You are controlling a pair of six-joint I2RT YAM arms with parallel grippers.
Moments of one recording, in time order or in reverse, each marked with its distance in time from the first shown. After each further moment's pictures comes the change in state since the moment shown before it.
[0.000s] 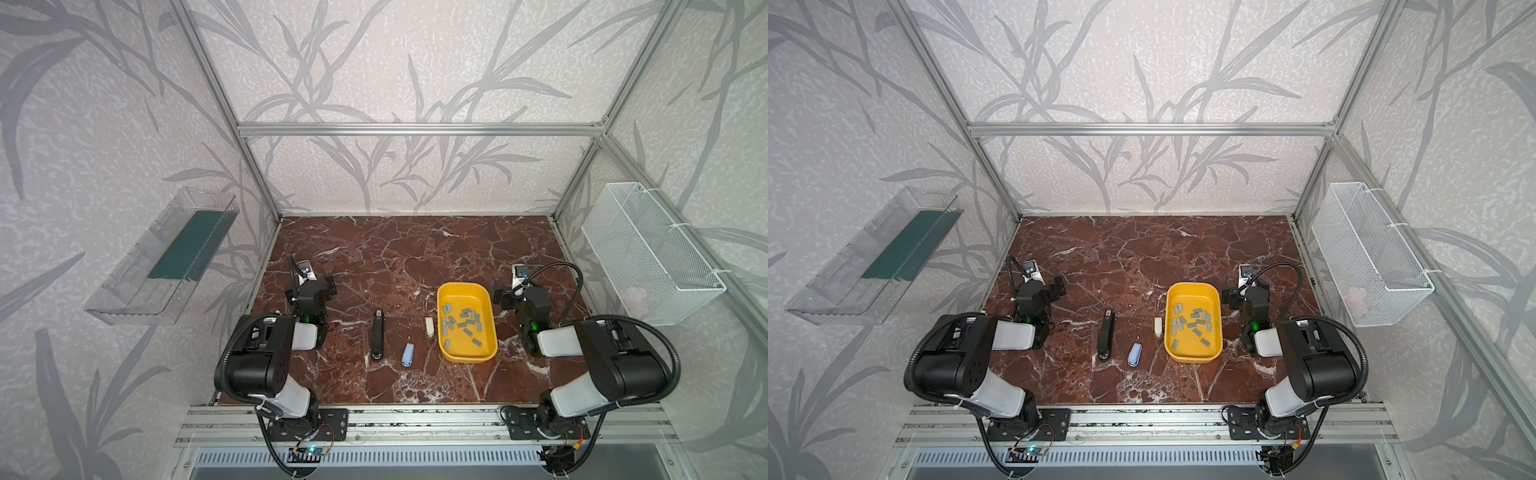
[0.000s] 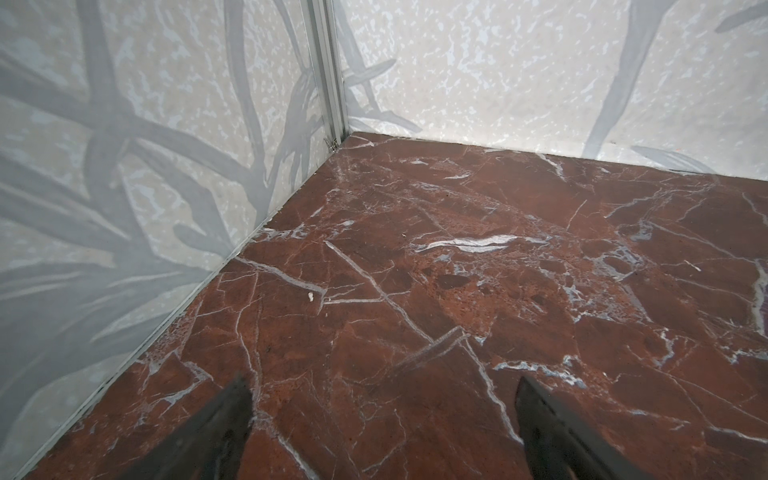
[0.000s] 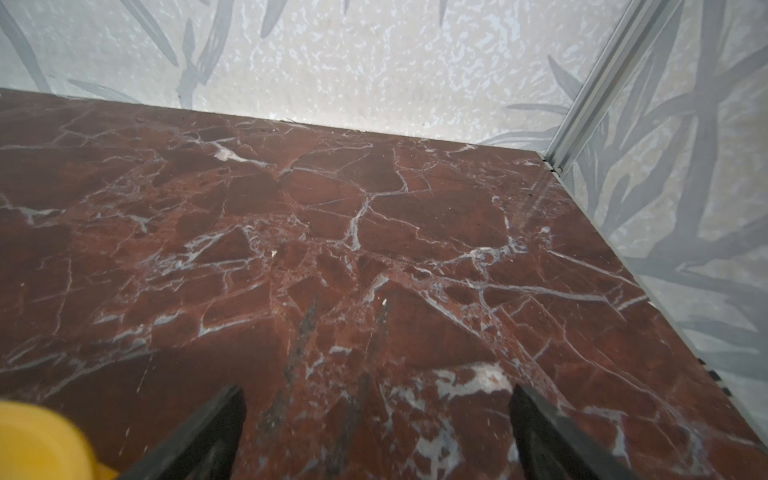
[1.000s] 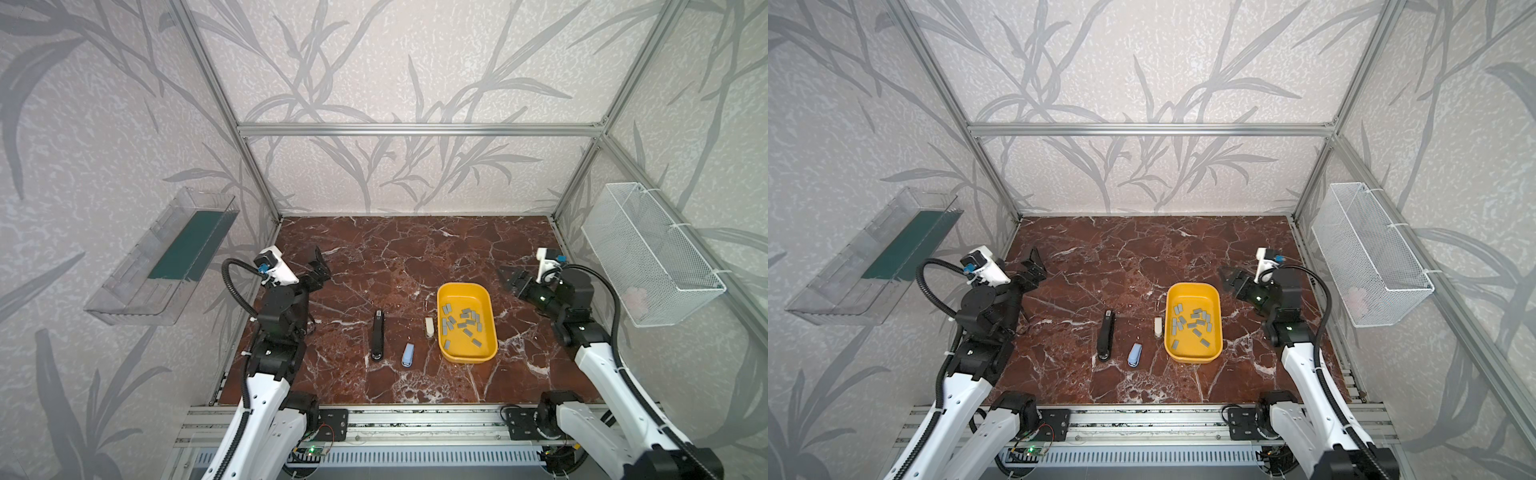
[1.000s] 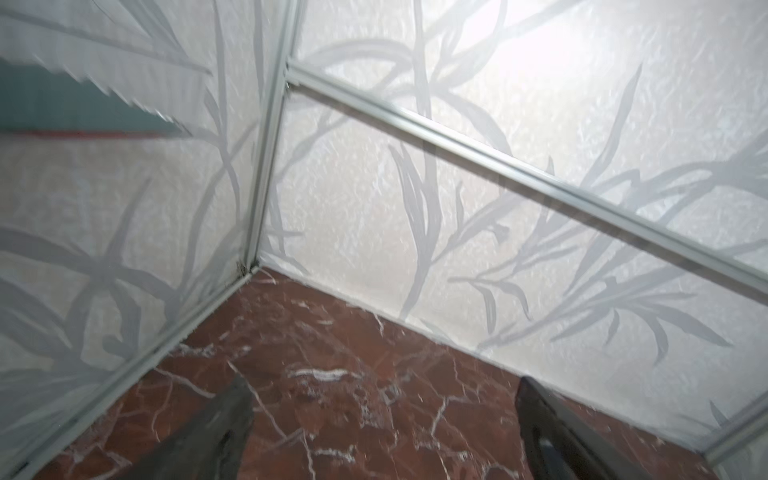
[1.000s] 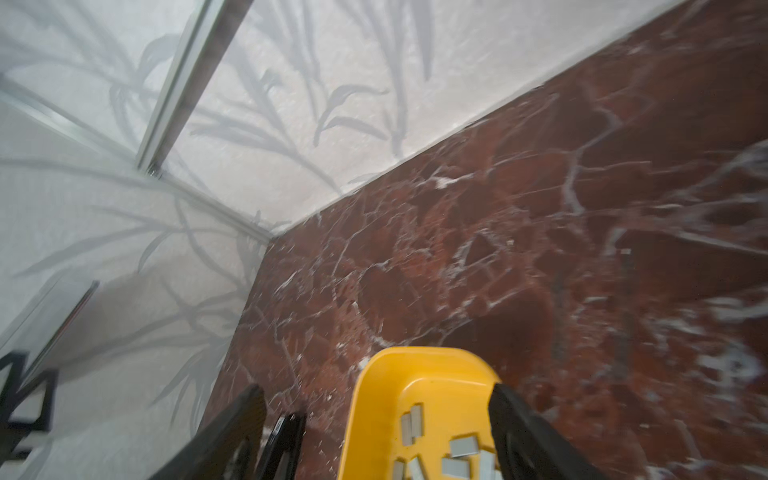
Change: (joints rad) left arm -0.101 -0.876 0.224 -0.821 0.183 -0.323; right arm 0.067 -0.599 0.358 -0.967 -0.556 0.650
